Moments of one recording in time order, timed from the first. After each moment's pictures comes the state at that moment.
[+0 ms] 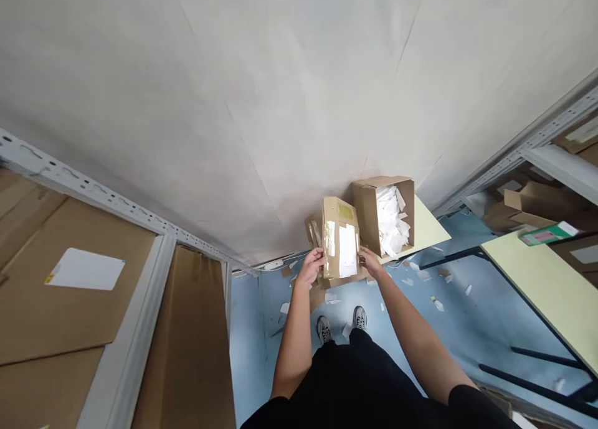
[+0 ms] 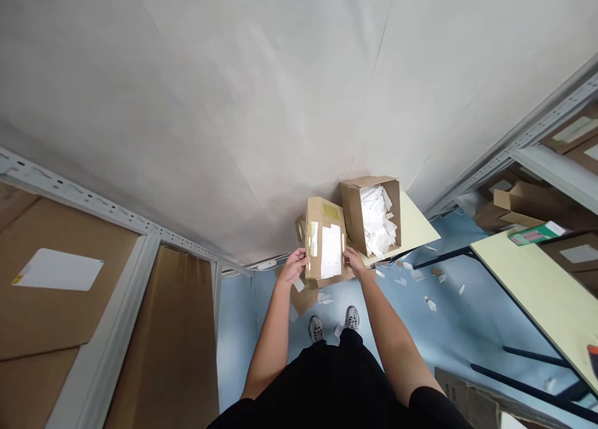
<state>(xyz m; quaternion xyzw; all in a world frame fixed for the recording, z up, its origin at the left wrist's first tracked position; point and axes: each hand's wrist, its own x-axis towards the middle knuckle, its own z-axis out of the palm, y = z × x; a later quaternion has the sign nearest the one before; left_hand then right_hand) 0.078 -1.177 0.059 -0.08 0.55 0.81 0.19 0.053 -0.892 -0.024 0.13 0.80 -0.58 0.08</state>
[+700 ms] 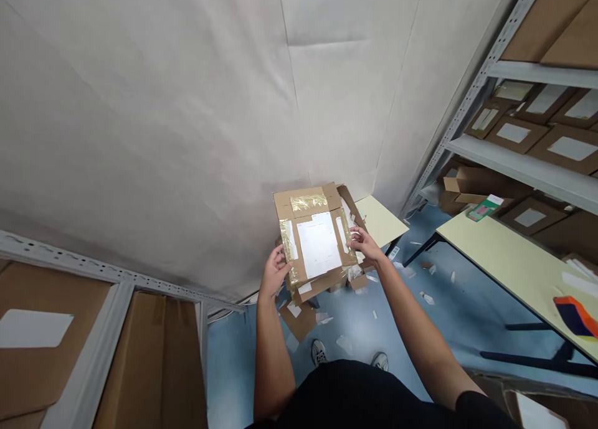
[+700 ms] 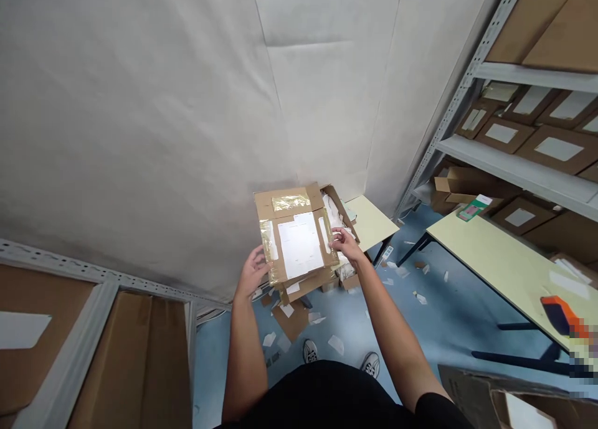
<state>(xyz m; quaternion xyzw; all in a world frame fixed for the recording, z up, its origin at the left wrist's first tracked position) 0.096 -1.108 0.179 0.02 0.70 0.71 0.05 0.081 -0.752 0.163 0.05 0.61 -0.79 0.03</state>
